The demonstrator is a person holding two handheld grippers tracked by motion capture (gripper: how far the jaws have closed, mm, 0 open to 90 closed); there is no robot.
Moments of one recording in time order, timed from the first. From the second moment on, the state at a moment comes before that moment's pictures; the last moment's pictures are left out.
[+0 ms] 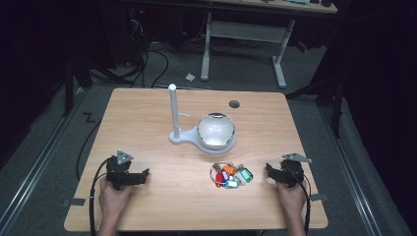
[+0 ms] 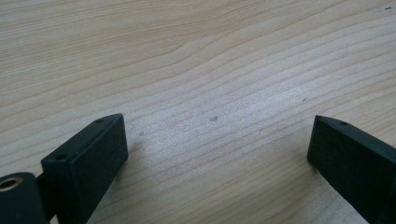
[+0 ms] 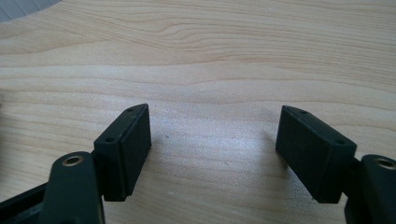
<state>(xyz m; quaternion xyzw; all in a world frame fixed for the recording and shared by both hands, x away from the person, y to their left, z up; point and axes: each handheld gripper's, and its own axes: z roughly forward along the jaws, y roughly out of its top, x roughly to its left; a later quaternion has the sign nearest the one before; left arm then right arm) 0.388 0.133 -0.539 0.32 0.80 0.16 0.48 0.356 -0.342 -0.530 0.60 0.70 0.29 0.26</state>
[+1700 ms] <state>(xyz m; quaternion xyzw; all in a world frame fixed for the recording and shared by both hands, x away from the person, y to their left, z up) 0.388 0.133 -0.539 0.32 0.80 0.16 0.49 0.342 -0.331 -0.517 0.57 0.72 0.31 0.26</state>
